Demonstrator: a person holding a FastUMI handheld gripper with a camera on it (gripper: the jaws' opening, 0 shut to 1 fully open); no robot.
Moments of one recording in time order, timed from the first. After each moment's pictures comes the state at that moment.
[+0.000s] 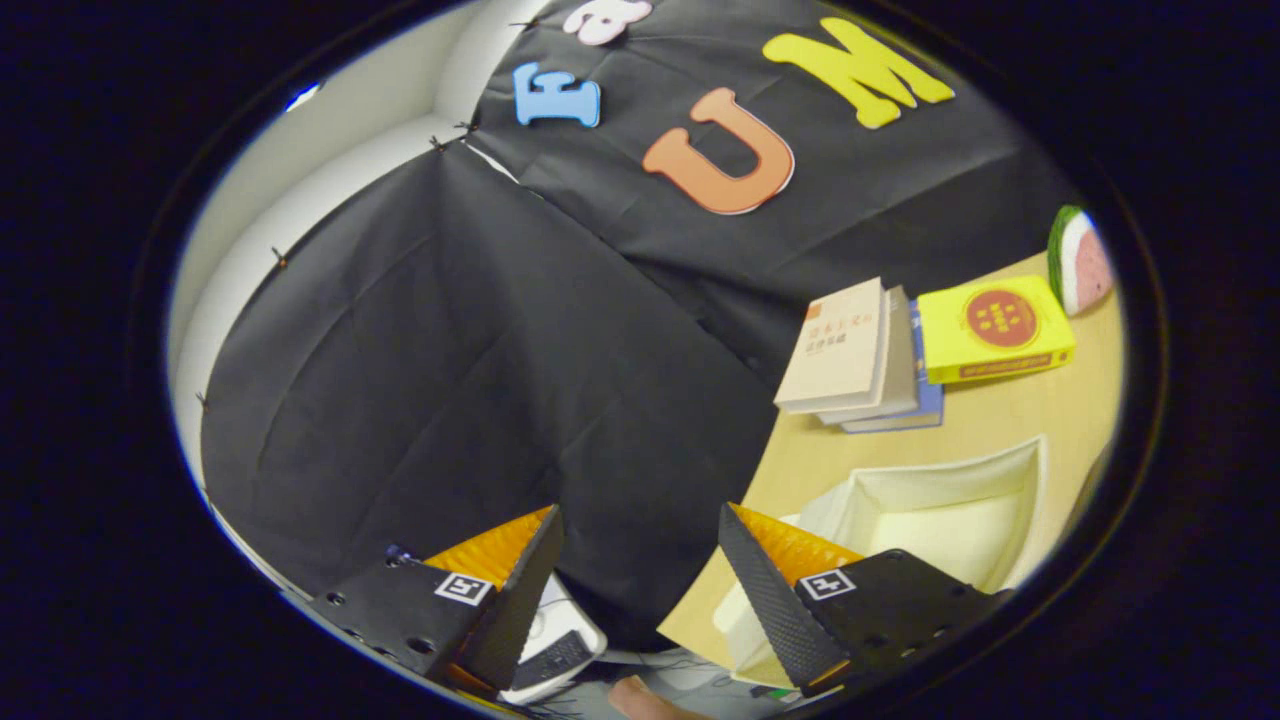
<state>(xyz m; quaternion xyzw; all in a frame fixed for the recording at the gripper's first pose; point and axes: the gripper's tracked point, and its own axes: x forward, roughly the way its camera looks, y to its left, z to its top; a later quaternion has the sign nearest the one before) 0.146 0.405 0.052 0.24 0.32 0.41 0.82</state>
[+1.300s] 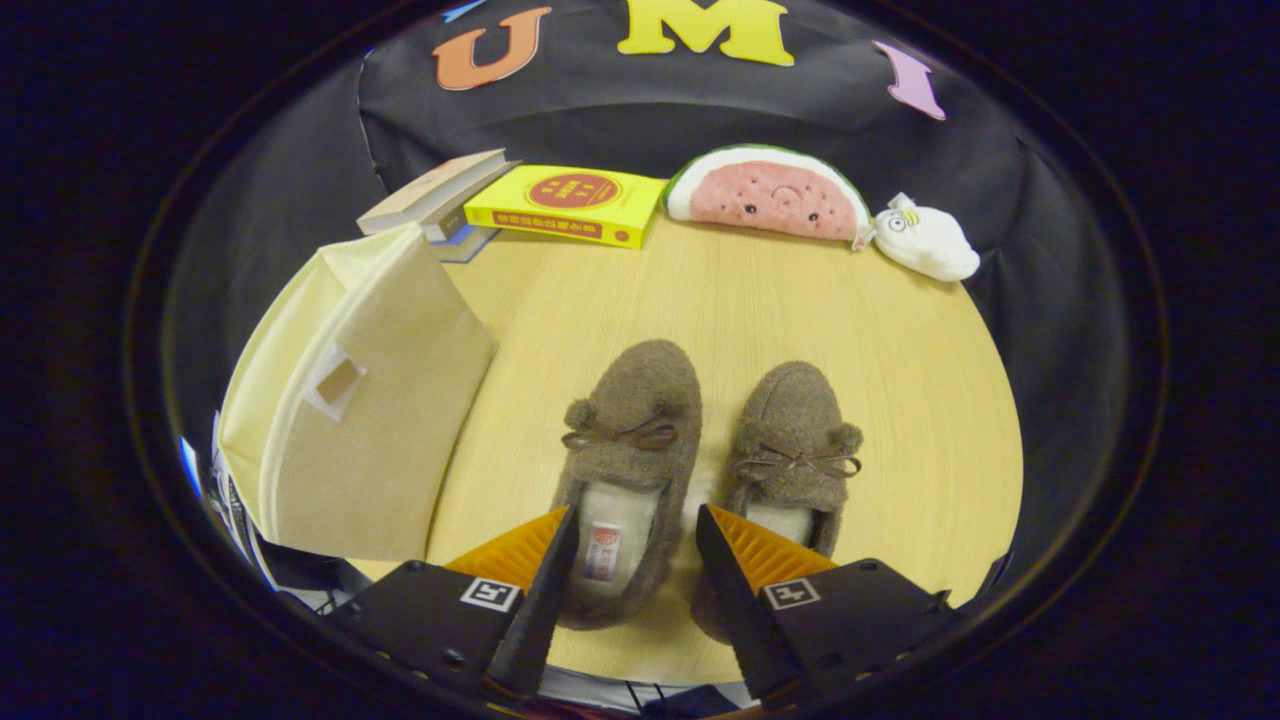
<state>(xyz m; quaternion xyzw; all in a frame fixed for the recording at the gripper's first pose) 0.161 0.044 -0.211 -0.05 0.52 0.09 0.85</state>
